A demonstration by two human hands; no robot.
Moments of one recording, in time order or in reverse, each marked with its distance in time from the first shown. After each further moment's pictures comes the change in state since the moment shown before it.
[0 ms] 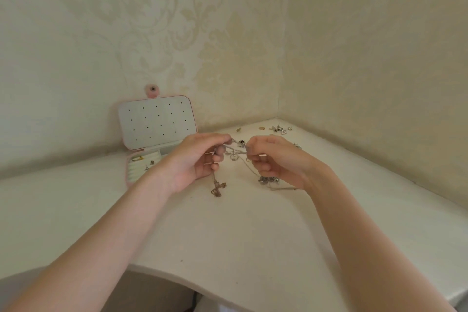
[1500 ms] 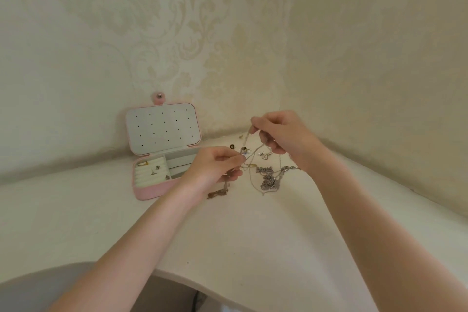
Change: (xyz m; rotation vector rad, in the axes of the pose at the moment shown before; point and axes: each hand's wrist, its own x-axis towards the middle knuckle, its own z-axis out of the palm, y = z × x) left_hand -0.004 -0.017 0.011 0.213 0.068 0.150; right_hand 0.000 -0.044 0.003 -0.219 0.320 -0.198
